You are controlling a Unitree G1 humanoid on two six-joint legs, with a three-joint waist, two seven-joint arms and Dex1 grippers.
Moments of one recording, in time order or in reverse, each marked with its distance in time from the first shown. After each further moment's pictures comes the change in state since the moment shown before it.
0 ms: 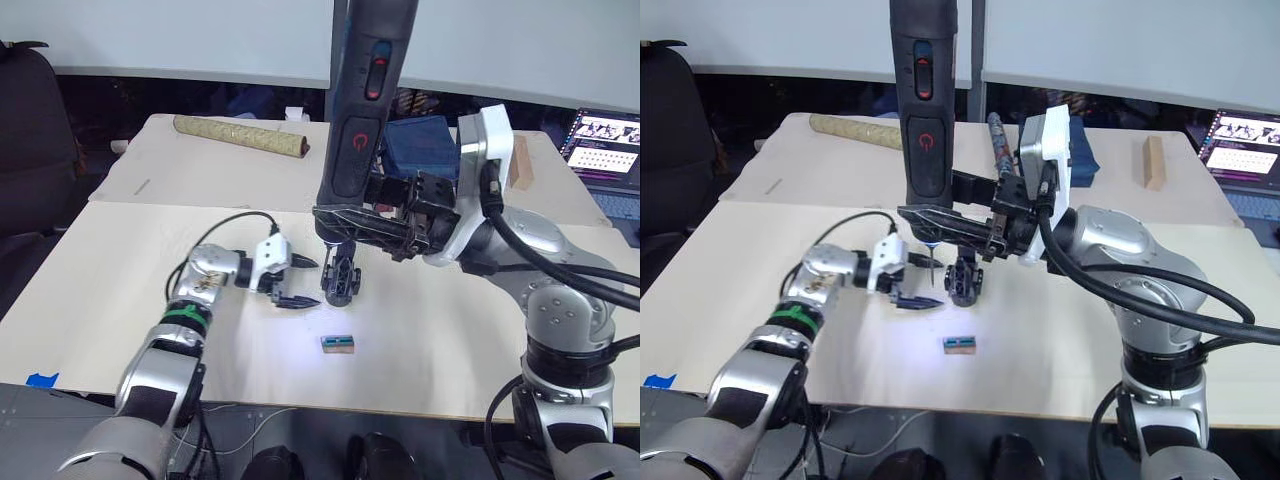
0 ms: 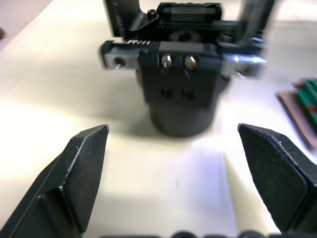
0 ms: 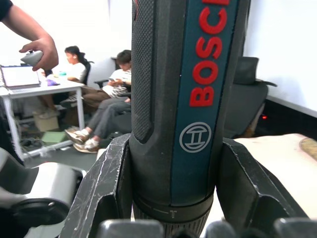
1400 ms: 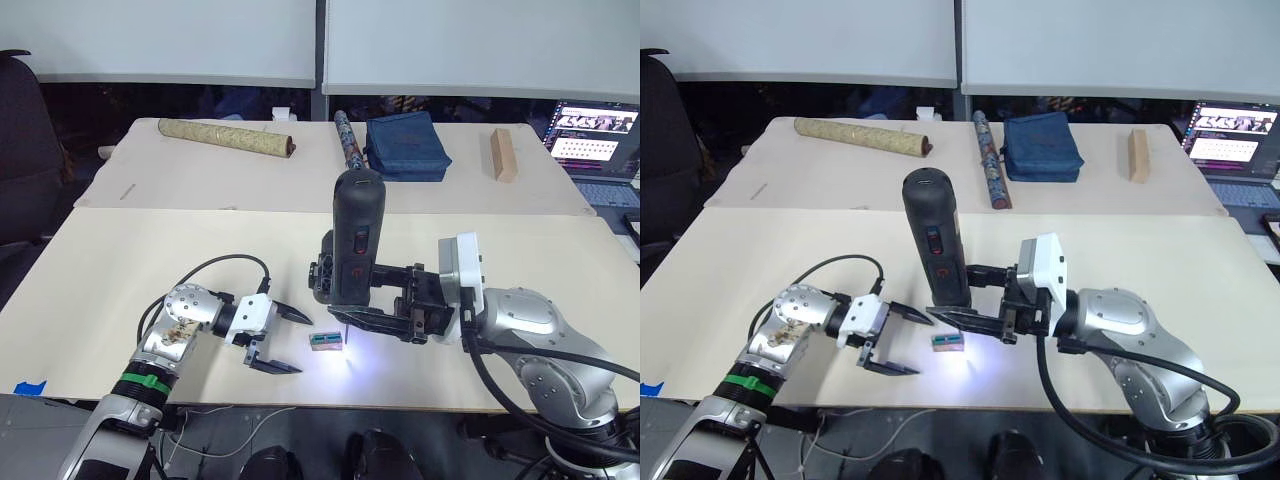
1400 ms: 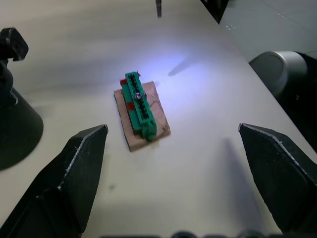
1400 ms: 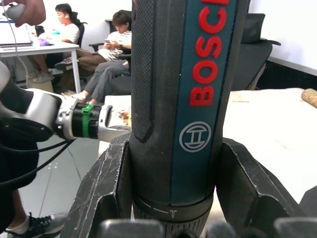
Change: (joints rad) left arm 0.371 0.107 -0.128 -0.536 -0.080 0.053 -0.013; right arm 0.391 -0.062 0.112 -0.114 -0.281 -0.262 0.172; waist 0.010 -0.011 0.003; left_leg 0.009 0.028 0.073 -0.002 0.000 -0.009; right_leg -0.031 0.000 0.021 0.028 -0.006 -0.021
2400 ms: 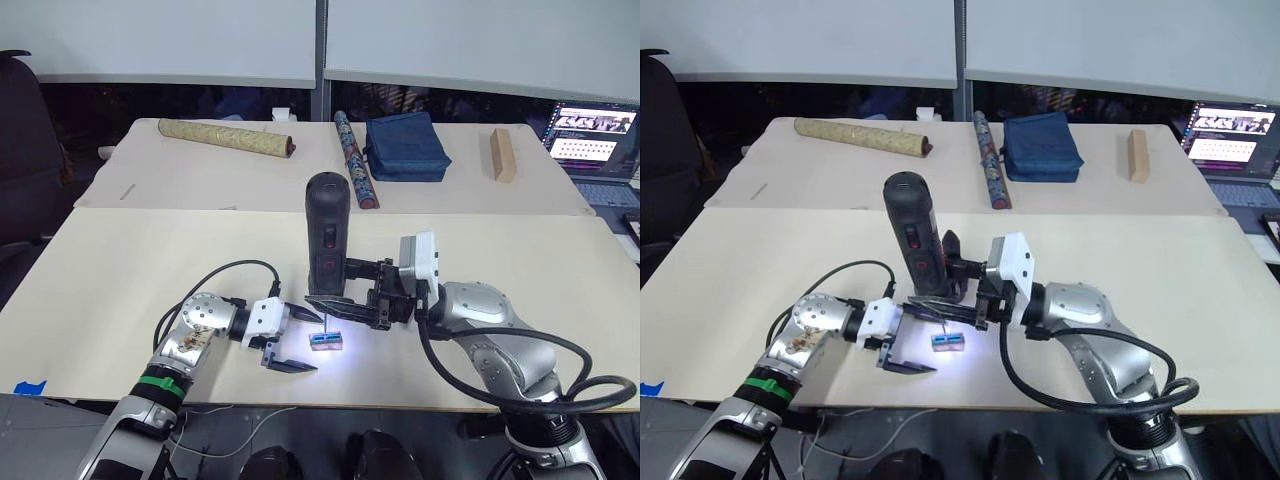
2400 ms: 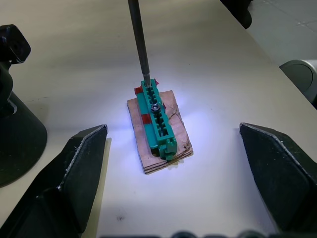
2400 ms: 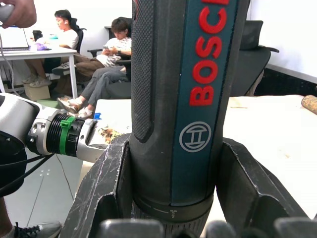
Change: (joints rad) left arm -0.002 -0.050 -0.025 0.068 0.014 -0.061 0.081; right arm -0.069 0.136 0.113 0.169 -0.142 -0.109 0.030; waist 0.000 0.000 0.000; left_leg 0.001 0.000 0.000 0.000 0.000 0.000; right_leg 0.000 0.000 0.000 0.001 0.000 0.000
